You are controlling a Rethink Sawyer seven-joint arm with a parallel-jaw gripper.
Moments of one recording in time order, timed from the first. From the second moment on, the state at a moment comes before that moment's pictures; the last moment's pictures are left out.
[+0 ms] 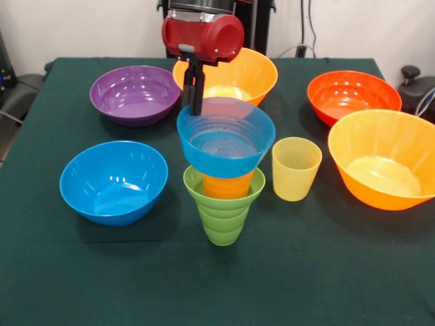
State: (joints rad) arm -0.33 -0.74 0.04 1.86 0.26 -0.03 2.12
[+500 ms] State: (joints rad) arm -0.39 -0.76 0.06 1.89 0.22 -0.04 2.12
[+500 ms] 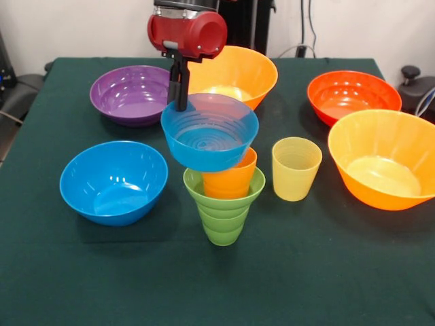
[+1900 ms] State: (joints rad) arm -0.40 -0.76 0.09 1.89 0.22 -0.06 2.12
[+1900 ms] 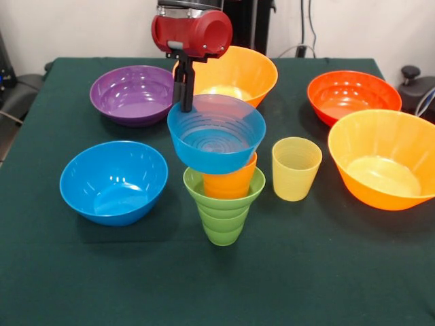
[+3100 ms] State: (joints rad) arm -0.37 -0.76 0.09 1.90 0.22 -0.09 2.12
